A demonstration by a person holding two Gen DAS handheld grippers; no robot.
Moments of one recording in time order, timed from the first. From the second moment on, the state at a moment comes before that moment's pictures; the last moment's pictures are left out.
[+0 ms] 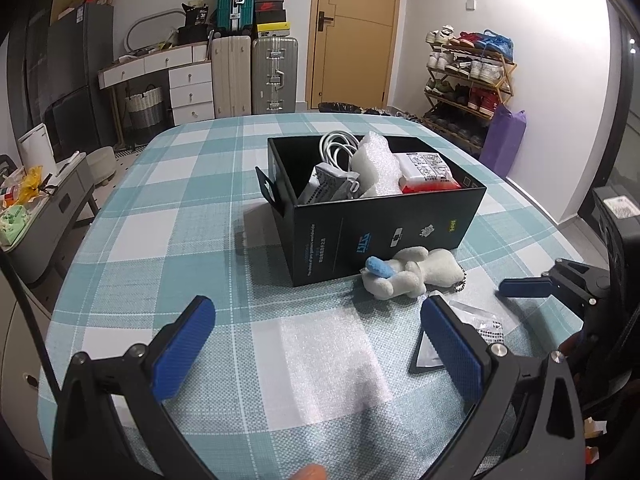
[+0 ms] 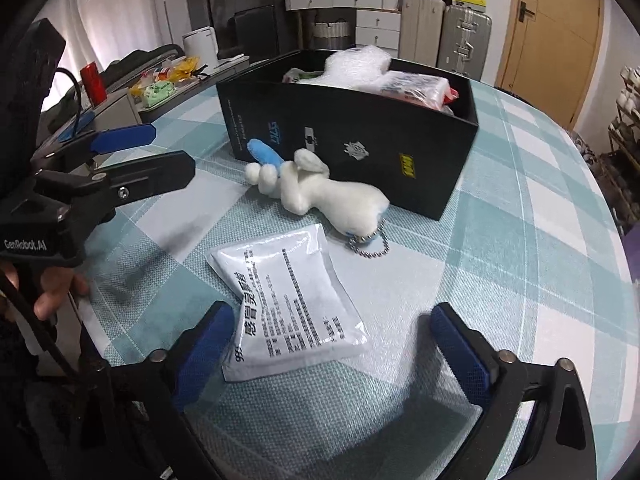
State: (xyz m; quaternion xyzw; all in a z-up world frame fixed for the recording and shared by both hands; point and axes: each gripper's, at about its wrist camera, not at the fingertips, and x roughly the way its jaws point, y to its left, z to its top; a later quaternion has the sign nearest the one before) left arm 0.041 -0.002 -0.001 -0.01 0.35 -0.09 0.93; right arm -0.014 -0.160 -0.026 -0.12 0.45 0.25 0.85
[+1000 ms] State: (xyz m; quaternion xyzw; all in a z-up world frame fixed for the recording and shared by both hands) left arm 0.046 -0.022 -0.005 0.01 0.37 -0.10 0.92; right arm -0.036 -0.180 -0.013 -0.12 0.41 0.28 0.86
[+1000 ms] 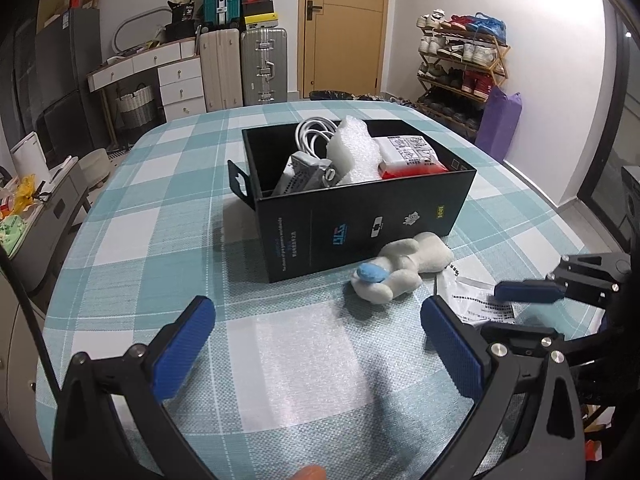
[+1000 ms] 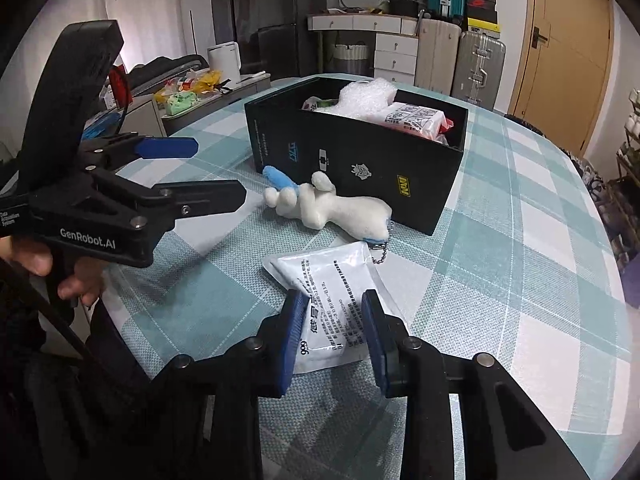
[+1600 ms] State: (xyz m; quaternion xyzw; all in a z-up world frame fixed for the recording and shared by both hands) left arm 0.047 -0.021 -0.006 0.01 0.37 -0.11 0.92; right arm -0.011 -0.176 -0.021 -0.13 0.43 0.29 0.84
